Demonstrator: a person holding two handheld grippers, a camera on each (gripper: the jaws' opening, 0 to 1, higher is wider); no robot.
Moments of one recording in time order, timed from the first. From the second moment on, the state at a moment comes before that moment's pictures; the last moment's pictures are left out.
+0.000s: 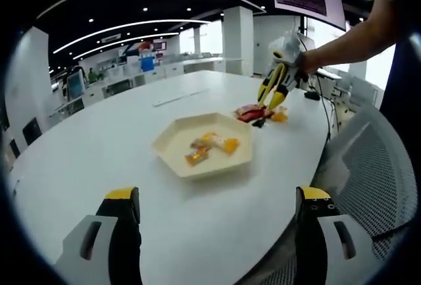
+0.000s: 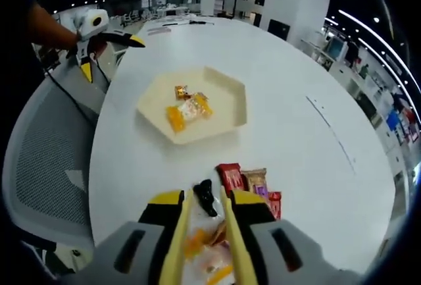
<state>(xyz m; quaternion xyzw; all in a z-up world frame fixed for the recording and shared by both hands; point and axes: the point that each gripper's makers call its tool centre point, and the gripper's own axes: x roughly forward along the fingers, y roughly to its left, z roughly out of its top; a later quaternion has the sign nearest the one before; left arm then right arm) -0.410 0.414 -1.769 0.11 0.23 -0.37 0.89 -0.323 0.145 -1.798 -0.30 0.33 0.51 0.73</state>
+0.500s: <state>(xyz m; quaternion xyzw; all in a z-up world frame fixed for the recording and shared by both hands) -0.411 0.415 -1.773 0.11 0.24 -0.37 0.89 -0.326 0.152 -1.827 -0.30 0.35 0.53 0.71</state>
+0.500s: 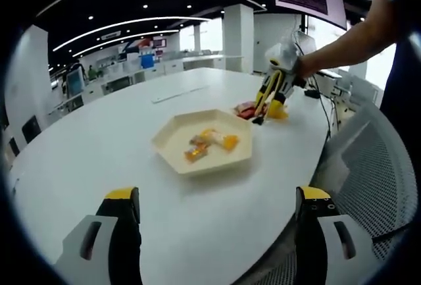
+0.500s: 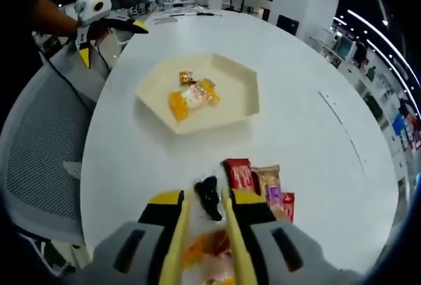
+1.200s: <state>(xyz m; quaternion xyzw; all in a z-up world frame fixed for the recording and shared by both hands) -0.413 0.415 -1.776 0.11 0.25 -0.37 0.89 -0.321 0.153 -1.832 -0.31 0.38 0.51 0.70</state>
